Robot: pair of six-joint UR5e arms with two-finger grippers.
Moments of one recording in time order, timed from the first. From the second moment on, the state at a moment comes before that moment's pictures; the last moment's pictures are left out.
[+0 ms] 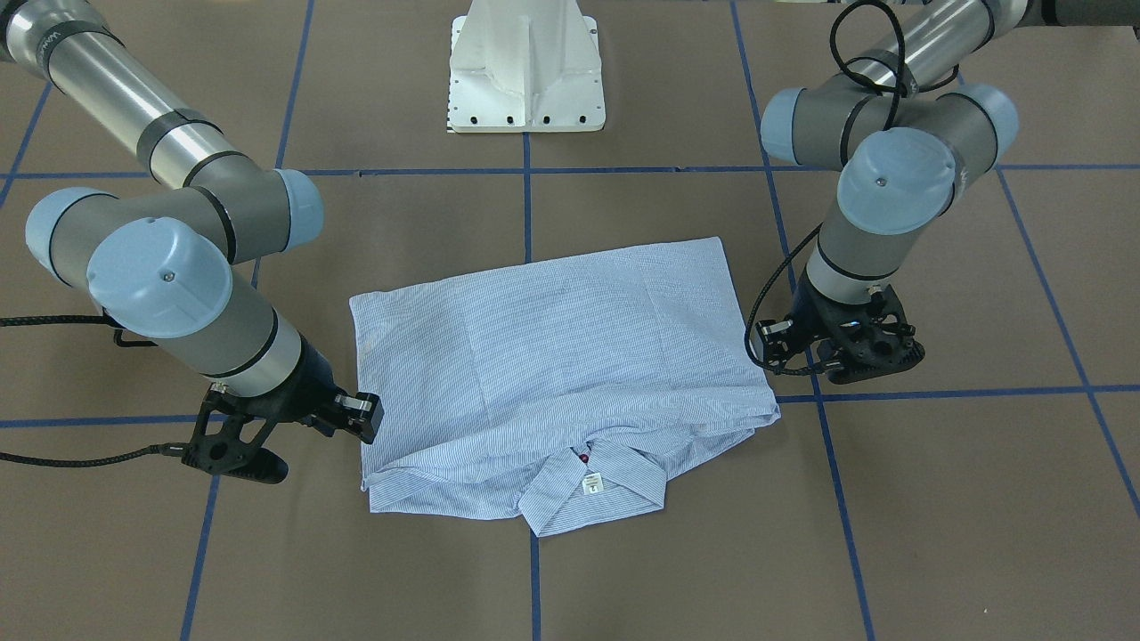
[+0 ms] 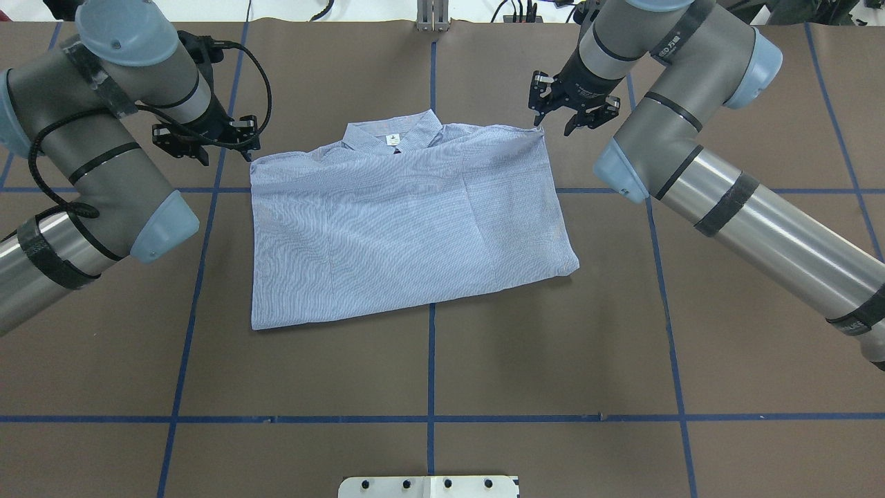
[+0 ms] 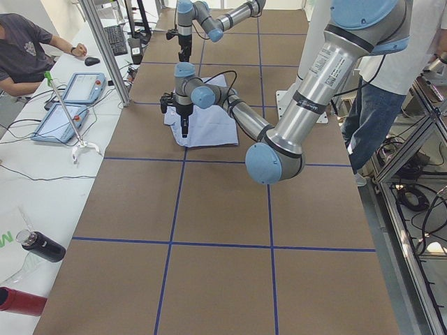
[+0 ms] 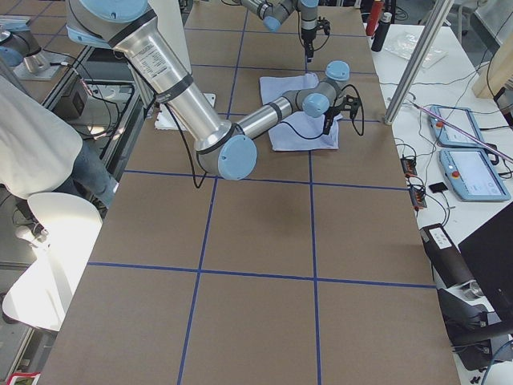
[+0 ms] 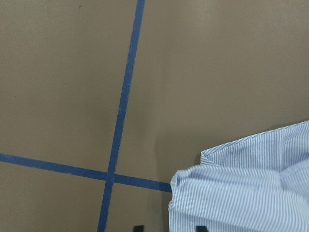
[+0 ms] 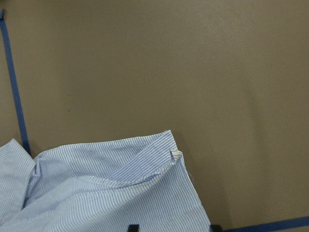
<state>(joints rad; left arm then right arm) -0.88 -2.12 -1.62 -1.58 -1.99 -1.04 0.91 -0.84 1.32 -1.28 2.17 1.21</state>
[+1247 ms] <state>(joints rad) -0.89 -2.12 -1.74 -1.50 -1.99 -1.05 0.74 -1.09 1.55 -1.28 2.17 1.20</state>
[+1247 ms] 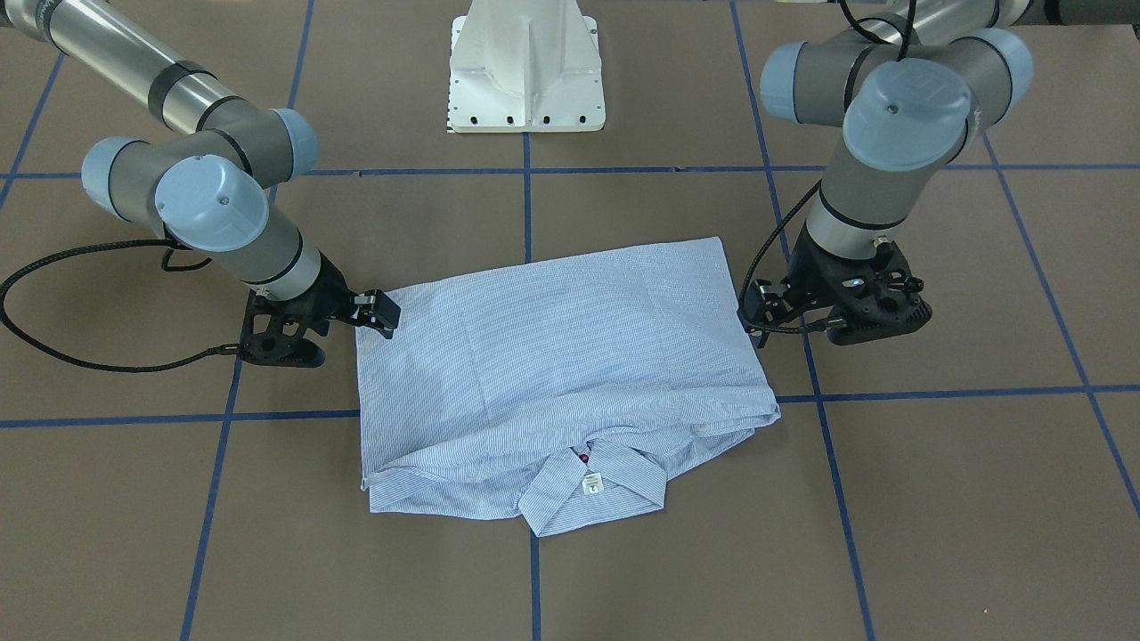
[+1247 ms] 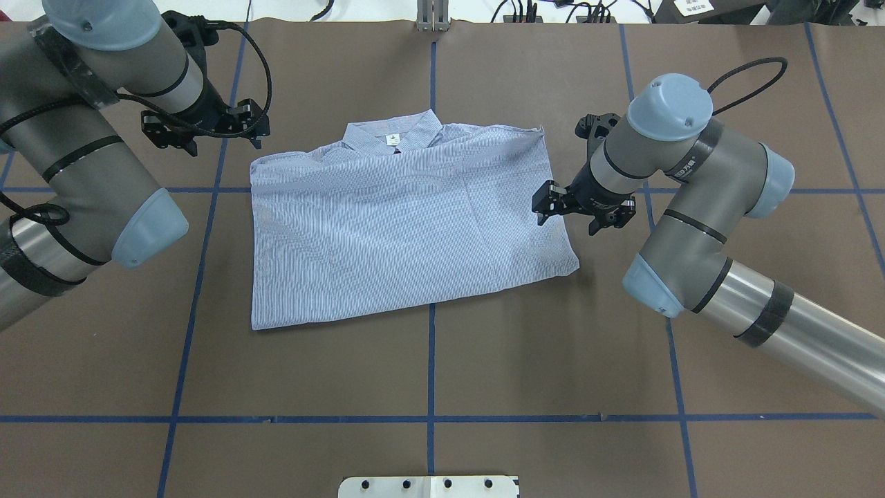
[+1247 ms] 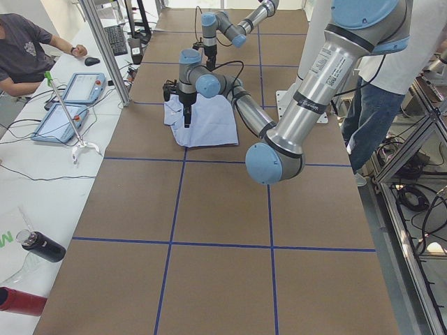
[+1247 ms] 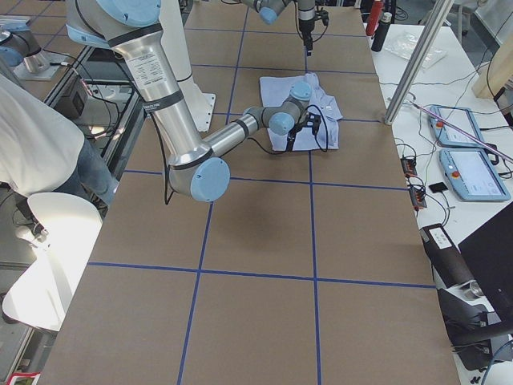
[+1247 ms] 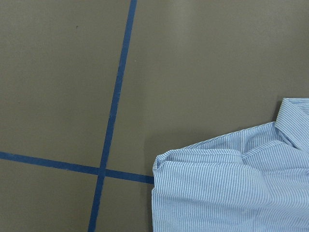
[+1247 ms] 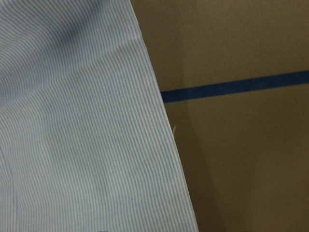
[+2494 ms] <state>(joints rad) -0.89 -2.12 -1.75 -1.49 -1.98 -1.06 0.71 -1.12 1.59 -1.29 2.20 1.18</state>
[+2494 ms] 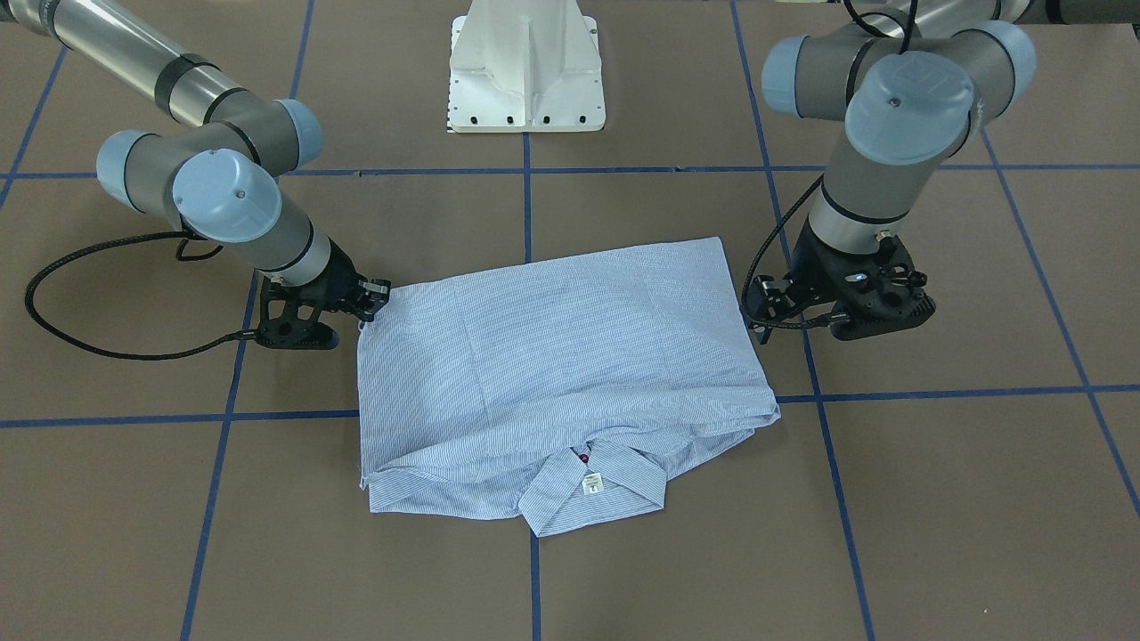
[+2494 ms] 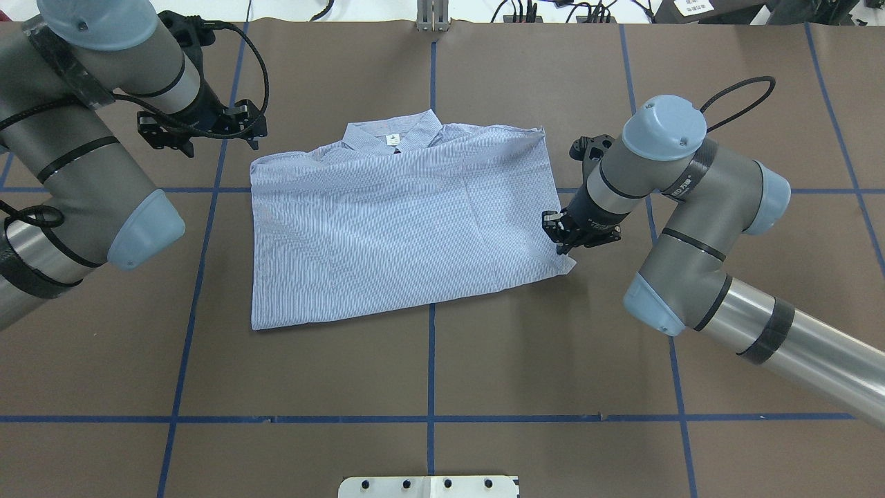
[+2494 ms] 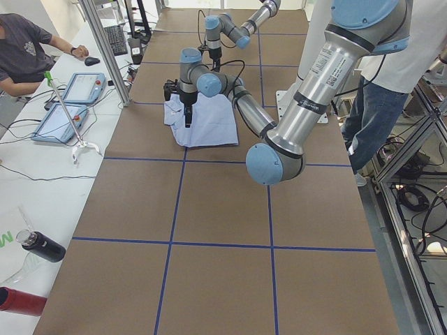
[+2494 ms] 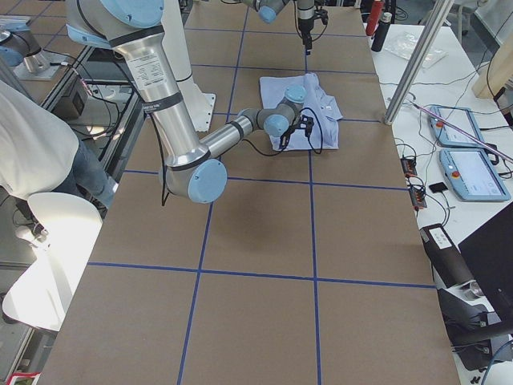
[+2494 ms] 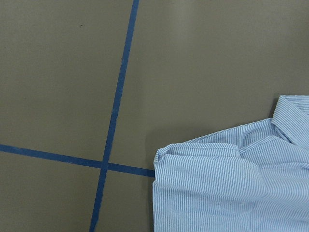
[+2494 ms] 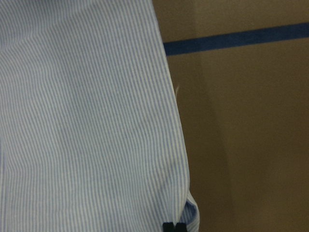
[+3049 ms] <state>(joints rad) -0.89 -2.12 -1.78 -1.46 -1.98 -1.06 0.67 -1.31 1.80 -1.28 2.26 1.19</state>
